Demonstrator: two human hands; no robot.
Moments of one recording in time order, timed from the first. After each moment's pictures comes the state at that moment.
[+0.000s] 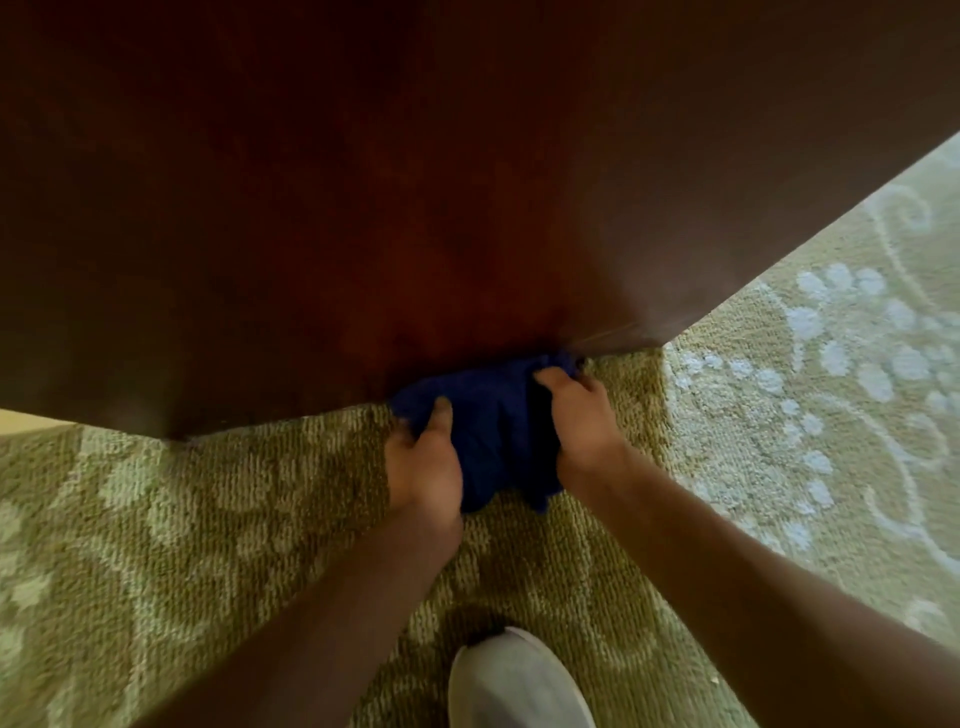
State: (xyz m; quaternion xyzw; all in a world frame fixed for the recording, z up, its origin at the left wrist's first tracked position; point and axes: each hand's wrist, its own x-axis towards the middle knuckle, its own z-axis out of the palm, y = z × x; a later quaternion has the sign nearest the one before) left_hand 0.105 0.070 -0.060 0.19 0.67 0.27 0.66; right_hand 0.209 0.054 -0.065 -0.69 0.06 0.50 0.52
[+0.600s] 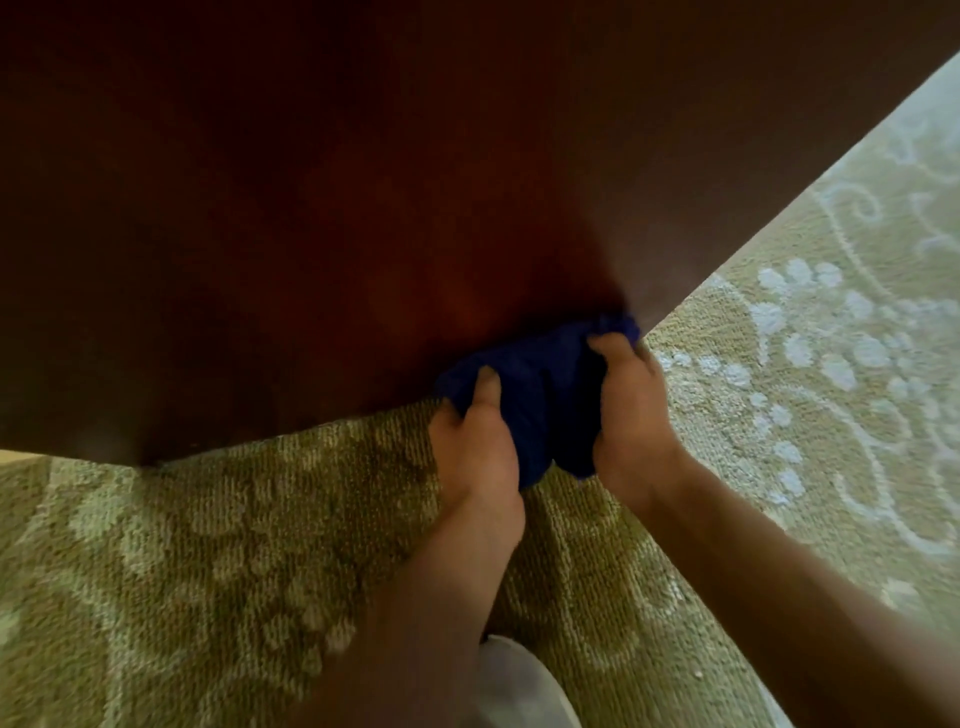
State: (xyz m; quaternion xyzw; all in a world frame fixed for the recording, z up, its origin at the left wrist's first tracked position) left_hand 0.155 0.055 -0.021 0.16 0.65 0.27 0.70; right_hand 0.248 0.035 -0.031 -0.66 0.03 0.42 0.62
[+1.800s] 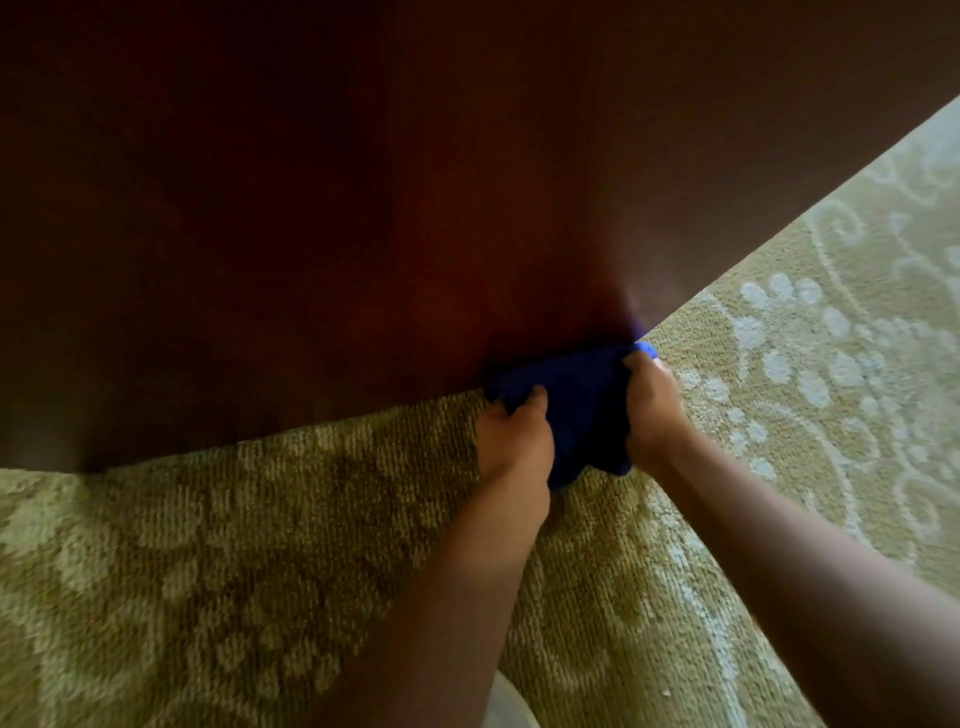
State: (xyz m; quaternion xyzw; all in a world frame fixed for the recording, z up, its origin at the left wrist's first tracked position) left_hand 0.206 0.053 -0.039 0.23 0.65 0.15 0.71; right_hand 0.315 0.030 -0.073 -0.76 0.03 0.36 0.54
